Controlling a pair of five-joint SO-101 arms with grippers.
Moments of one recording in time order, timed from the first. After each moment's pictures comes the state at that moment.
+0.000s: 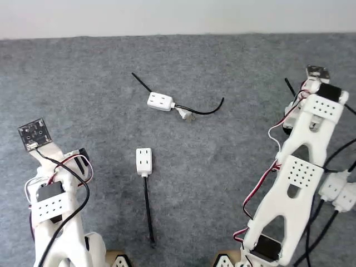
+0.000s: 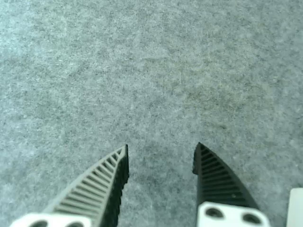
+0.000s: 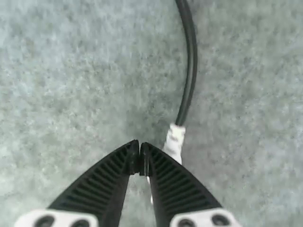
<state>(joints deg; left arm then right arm) -26.2 -43.1 73.4 34.1 10.5 22.9 69.0 -76.9 100.7 11.8</state>
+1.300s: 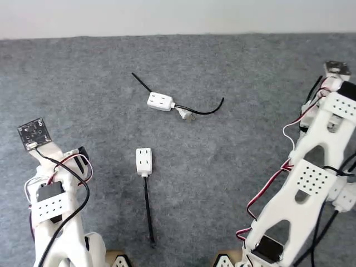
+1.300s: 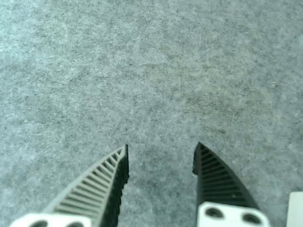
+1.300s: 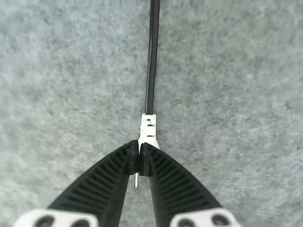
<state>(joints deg) -26.2 -43.1 73.4 33.5 10.5 27.4 60.1 -68.6 96.1 18.0</state>
